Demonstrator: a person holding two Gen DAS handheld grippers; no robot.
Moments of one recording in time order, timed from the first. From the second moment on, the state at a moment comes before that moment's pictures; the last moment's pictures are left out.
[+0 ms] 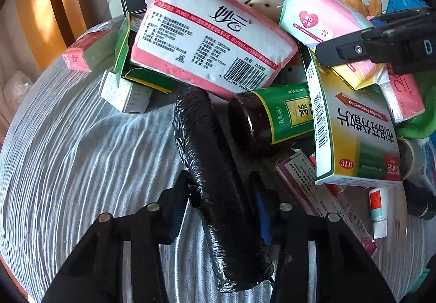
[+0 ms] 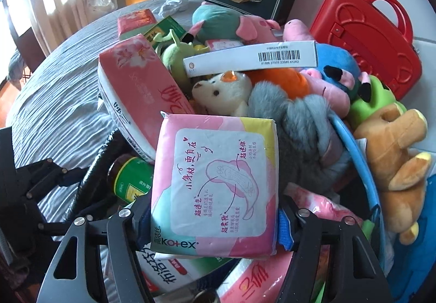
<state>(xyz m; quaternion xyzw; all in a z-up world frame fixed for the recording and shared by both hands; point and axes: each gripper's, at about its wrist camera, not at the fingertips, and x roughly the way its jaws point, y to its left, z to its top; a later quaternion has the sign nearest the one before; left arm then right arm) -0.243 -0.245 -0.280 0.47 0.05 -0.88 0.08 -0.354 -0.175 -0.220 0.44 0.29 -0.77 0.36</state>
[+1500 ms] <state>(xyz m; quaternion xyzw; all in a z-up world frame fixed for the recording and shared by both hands) -0.225 -0.273 -0.270 0.48 0.03 -0.87 0.07 -0.317 -0.155 -0.161 0.39 0.23 -0.82 0.34</state>
